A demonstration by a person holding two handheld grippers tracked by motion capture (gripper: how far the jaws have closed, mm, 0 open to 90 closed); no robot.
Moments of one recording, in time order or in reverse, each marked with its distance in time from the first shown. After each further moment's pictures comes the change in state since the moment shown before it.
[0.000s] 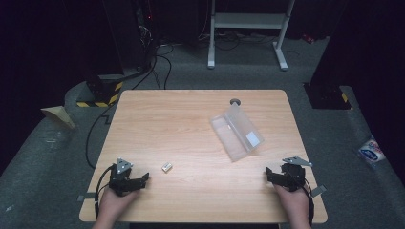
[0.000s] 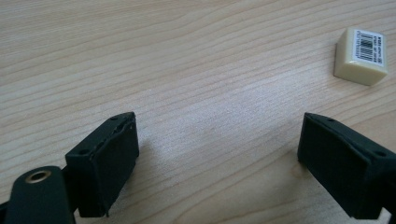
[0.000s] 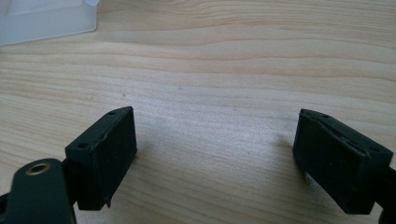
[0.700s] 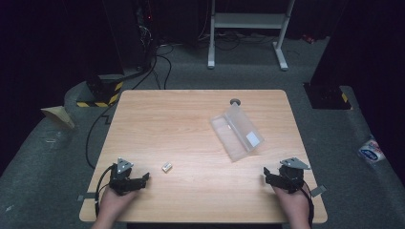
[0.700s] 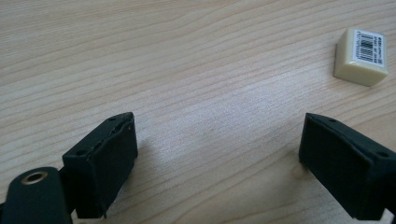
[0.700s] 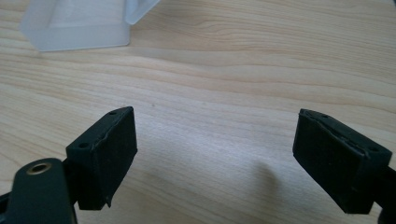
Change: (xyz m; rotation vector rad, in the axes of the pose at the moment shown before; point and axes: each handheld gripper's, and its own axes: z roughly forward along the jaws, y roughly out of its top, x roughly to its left) left arm 0.000 0.001 0.001 0.004 -0.001 0.000; right arm 0.012 0.000 -0.011 -0.073 0.008 -0.083
